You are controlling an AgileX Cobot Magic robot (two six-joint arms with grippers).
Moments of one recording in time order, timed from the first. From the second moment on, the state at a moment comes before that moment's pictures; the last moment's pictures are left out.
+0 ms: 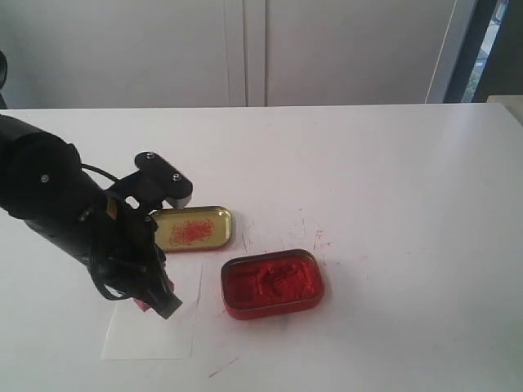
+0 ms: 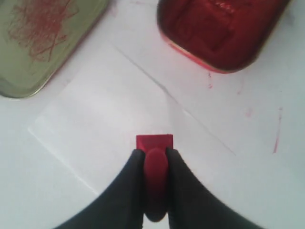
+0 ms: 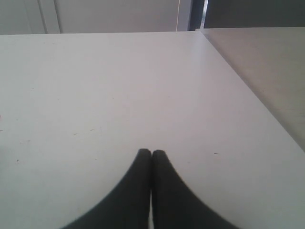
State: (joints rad) left arm -0.67 1.53 -0.89 -0.07 0.61 0.24; right arm -0.10 0.00 -0.01 -0.04 0.36 0.05
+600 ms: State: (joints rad) left arm -0.54 1.53 -0.82 -0.09 0.50 0.13; right arm -0.10 0.00 -0.01 -0.04 0.36 0.05
